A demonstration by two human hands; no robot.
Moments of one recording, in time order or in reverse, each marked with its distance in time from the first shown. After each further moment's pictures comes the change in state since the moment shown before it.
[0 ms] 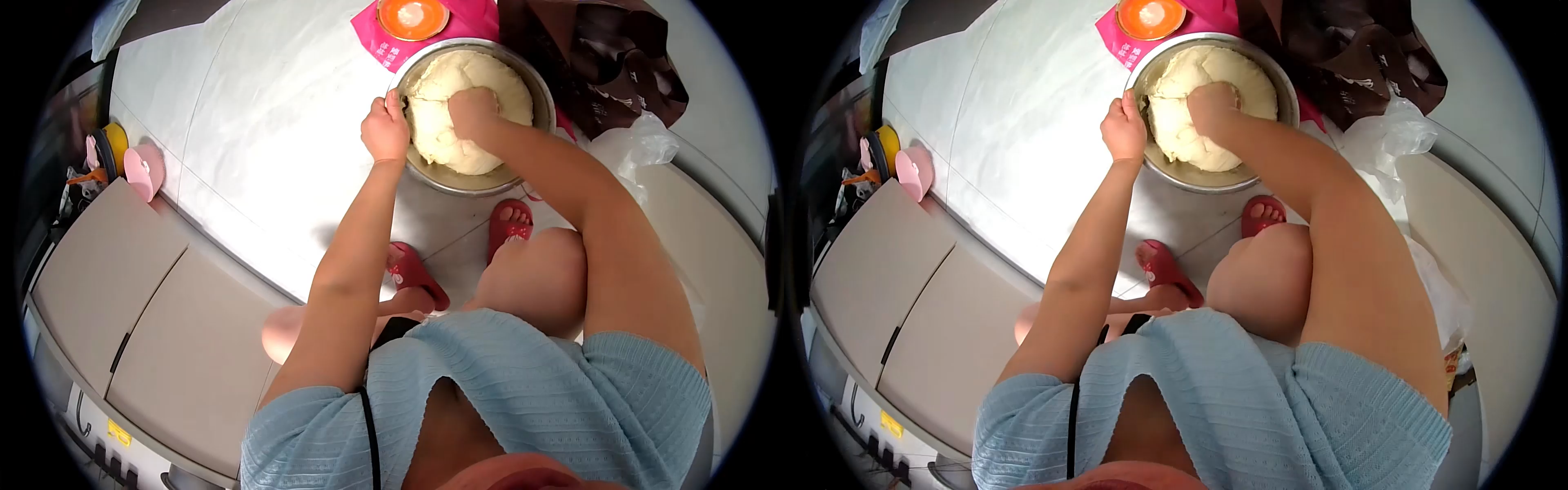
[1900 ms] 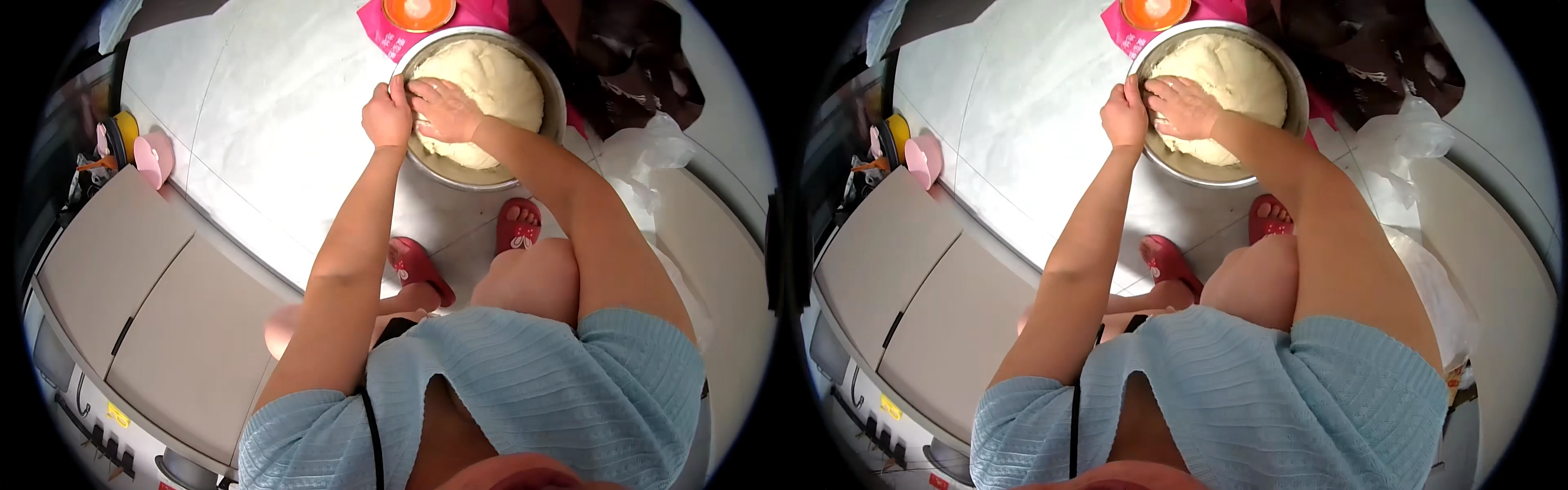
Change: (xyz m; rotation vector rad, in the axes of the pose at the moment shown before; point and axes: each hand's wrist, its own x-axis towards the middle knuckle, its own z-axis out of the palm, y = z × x) left_hand 0.009 0.009 -0.003 0.049 -0.007 -0.001; right_hand 0.020 -0.025 0.038 0.365 0.759 -0.542
